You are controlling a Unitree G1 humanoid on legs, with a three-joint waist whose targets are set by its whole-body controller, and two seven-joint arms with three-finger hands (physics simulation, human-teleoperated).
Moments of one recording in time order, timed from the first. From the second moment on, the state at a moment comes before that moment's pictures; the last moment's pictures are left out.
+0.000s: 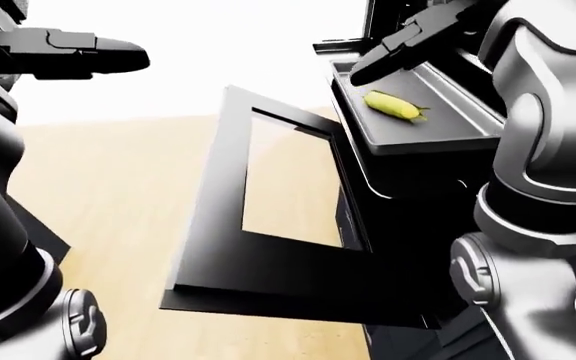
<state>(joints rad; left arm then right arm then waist) -0.92 0.64 0.33 -0.39 -0.28 0.97 0.08 -1.22 -0.35 -0.06 -0.21 -0.19 0.98 0.47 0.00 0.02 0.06</state>
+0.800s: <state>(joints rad) -0.91 0.64 0.32 -0.39 -0.29 0.96 0.07 -1.32 -0.34 -0.01 0.00 -0.35 0.96 0.54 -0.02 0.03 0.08</state>
